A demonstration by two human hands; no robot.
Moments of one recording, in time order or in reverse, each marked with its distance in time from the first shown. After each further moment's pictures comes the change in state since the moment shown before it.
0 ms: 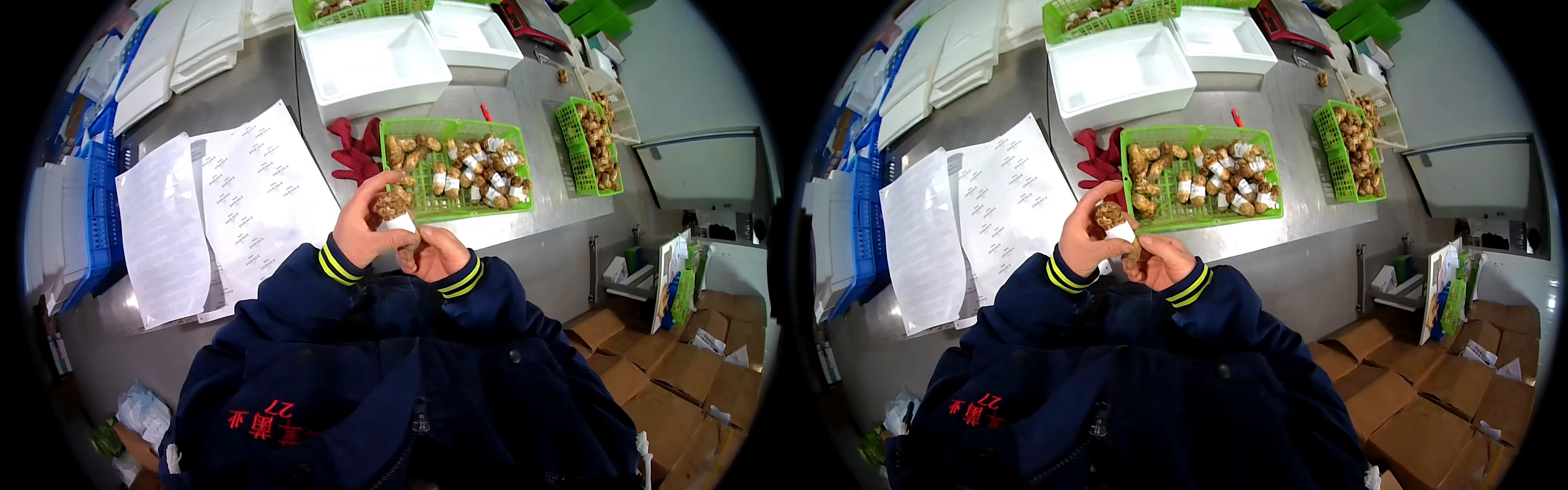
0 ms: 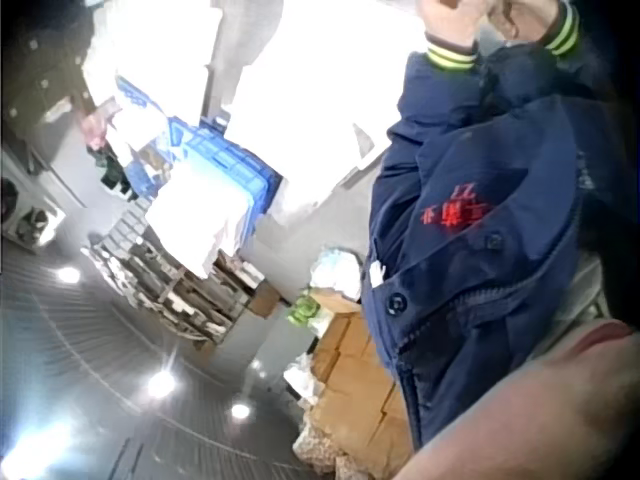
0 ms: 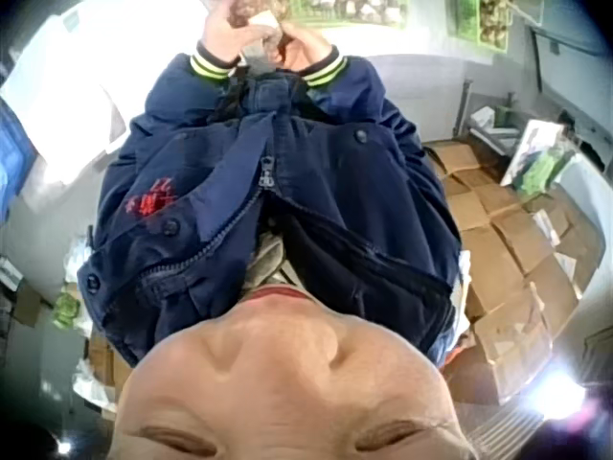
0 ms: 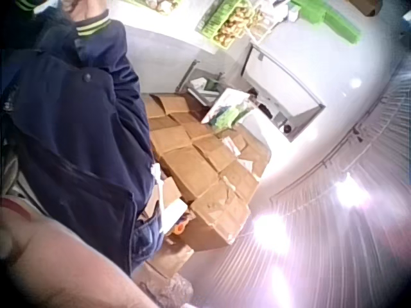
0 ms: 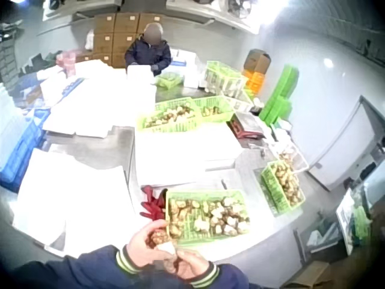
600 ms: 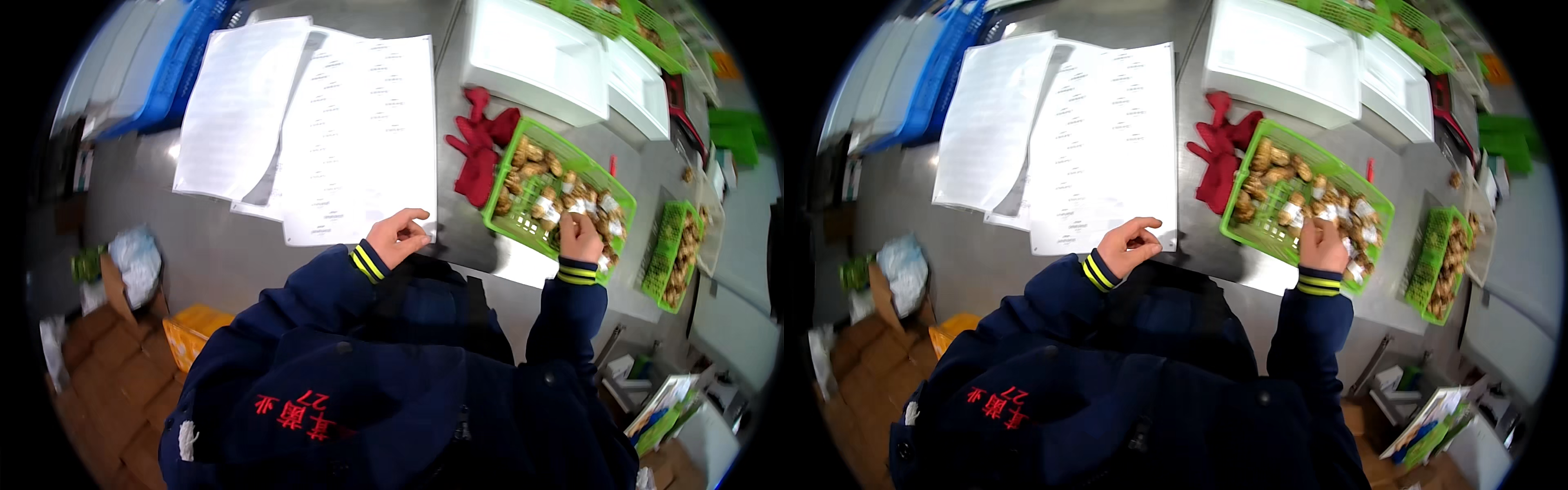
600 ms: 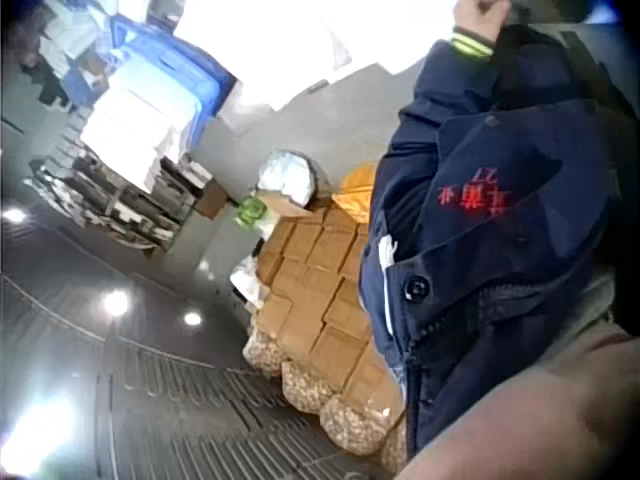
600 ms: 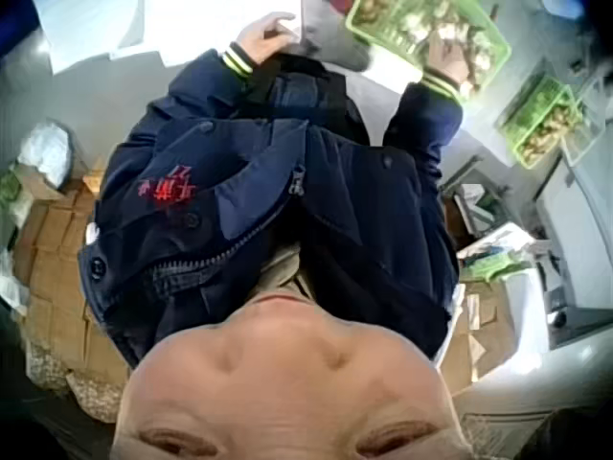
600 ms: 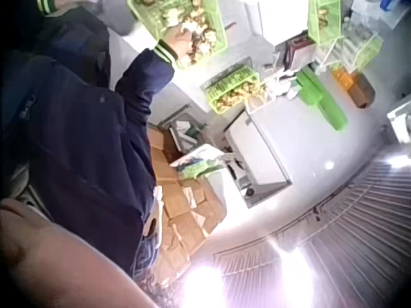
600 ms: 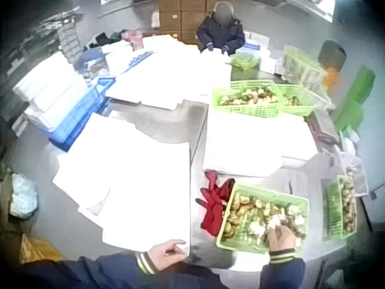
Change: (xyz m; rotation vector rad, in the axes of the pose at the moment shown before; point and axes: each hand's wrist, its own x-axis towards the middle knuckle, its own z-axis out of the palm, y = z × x) left_hand -0.099 -0.080 -0.062 0.379 0.400 -0.313; right_hand 0.050 -0.084 -0.106 -1.838 0.782 -0.335
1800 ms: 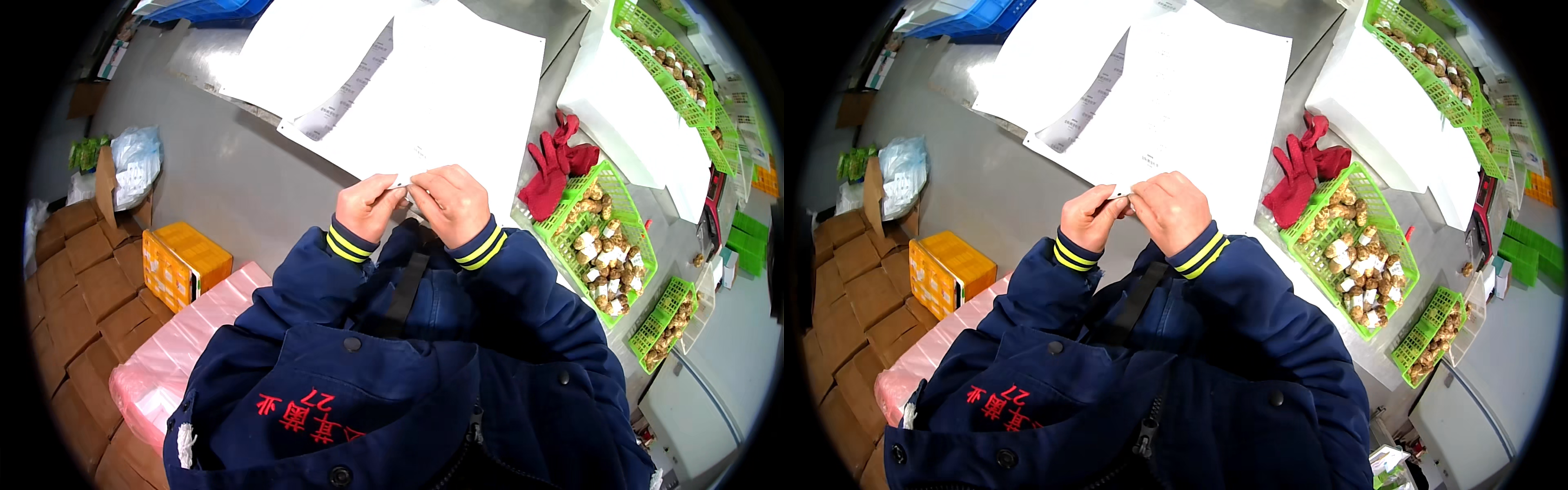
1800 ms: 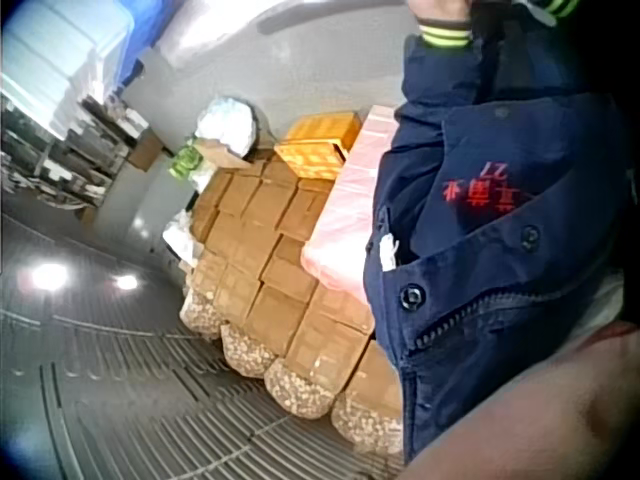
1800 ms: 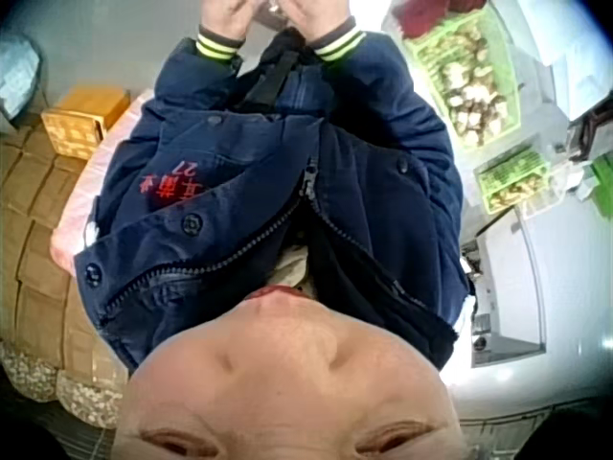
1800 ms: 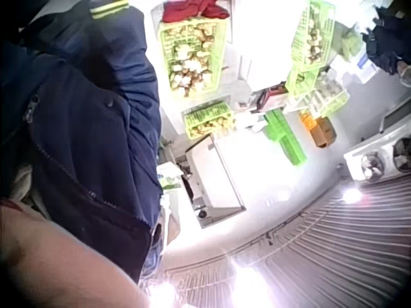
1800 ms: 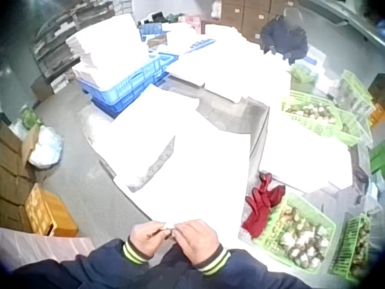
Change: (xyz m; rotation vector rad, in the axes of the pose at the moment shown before) left_hand -0.089 0.013 -0.074 0.063 0.690 0.240; right_hand -0.111 -0.239 0.128 0.541 -0.352 -1.151
